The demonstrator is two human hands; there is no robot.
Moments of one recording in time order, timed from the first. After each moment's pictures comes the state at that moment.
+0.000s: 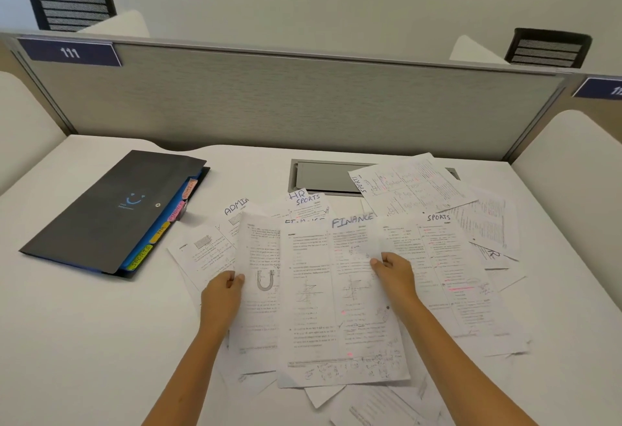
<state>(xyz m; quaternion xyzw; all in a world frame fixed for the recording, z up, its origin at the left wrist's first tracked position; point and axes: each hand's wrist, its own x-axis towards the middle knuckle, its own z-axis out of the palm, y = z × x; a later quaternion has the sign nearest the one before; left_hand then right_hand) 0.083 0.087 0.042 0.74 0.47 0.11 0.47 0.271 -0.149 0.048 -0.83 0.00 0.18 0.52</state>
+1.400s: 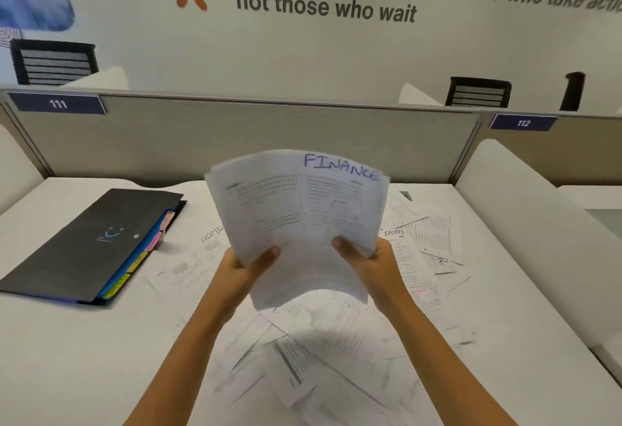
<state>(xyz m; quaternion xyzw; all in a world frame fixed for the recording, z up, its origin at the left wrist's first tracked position) 0.091 0.013 0.186 0.67 0.12 0.18 0.71 0.191 -0.176 0.212 -0.71 -0.20 0.10 0.67</state>
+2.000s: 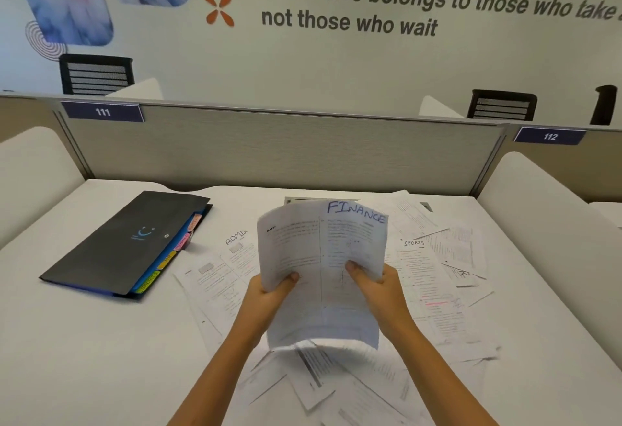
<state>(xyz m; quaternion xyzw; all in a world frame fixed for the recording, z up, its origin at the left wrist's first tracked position) 0.079 0.004 0.143 0.67 0.20 0.17 0.69 0.176 -0.164 0.173 -0.71 -0.16 0.14 0.67</state>
